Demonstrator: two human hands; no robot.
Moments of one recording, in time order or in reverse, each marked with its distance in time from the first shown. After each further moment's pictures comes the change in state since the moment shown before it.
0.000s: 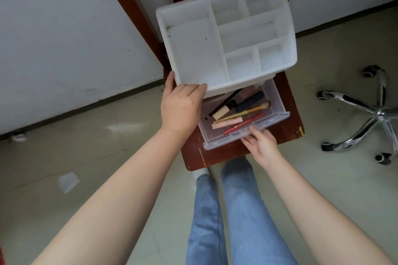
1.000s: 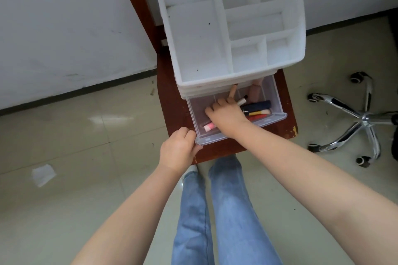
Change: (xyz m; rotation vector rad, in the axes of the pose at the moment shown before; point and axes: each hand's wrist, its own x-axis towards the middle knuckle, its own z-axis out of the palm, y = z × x) left_hand -0.113 0.027 0.018 -0.153 -0.534 -0.234; right_hand 0.015 -0.009 0.082 -2.654 -0.385 -0.978
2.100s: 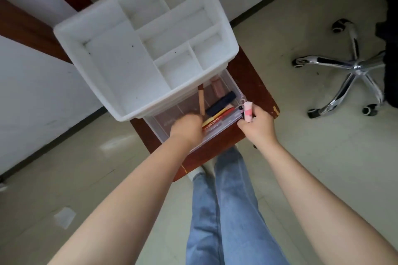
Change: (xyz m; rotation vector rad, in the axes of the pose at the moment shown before) left_hand 0.110 0.074 0.013 0.098 -0.687 0.017; right_hand -0.095 0.049 0.057 1.514 0.377 1.059
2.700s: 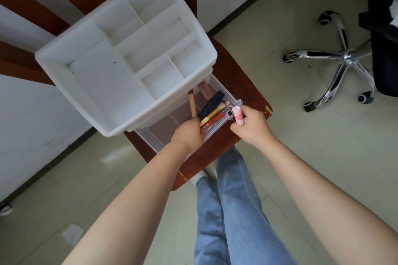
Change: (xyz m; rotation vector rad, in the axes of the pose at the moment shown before) left_hand 0.005 0.017 -0.011 -0.102 -0.157 -0.030; right_hand 0.007 0.001 -0.012 -0.122 -0.099 -0.166
